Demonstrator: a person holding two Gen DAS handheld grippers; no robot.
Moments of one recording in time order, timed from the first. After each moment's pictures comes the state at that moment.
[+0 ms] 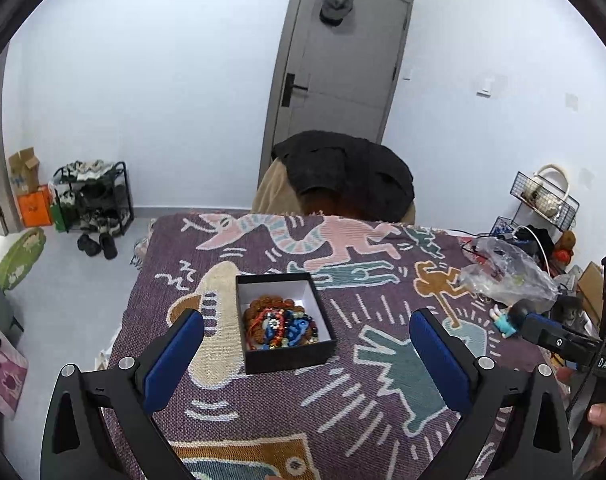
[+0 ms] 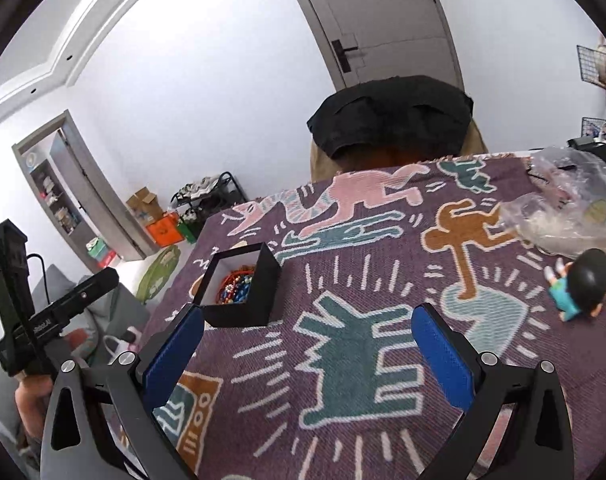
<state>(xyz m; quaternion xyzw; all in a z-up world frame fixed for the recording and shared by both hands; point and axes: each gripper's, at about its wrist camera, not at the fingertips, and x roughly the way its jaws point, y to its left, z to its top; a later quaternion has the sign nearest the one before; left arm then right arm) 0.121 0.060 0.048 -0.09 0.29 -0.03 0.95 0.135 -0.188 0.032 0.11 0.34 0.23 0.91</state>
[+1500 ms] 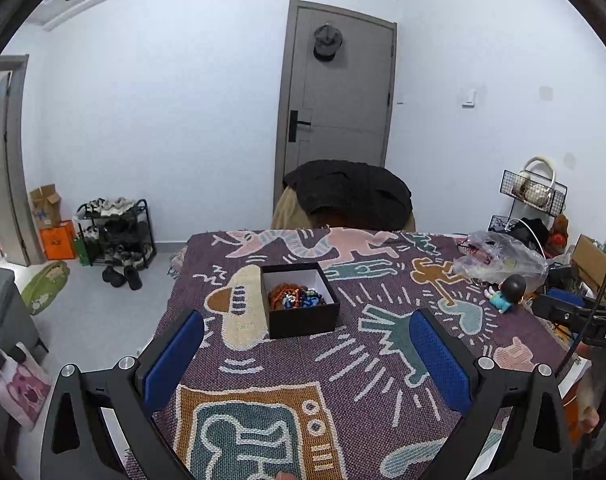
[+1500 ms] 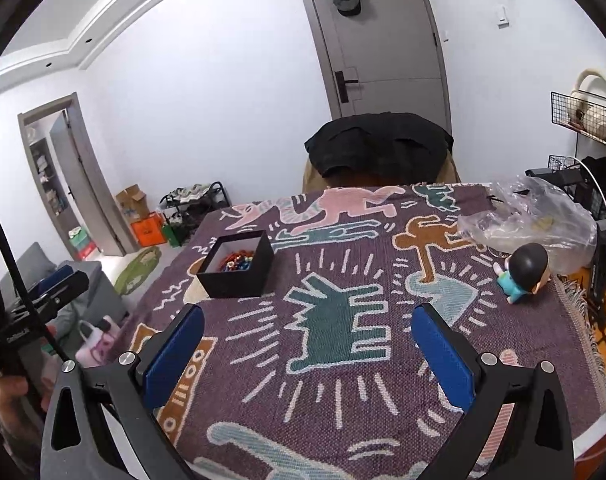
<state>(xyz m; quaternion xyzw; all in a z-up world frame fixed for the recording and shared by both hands) 0.012 0.048 0.046 -0.05 0.22 0.00 0.97 0.038 -0.193 0.041 0.05 0.29 0.20 0.93</state>
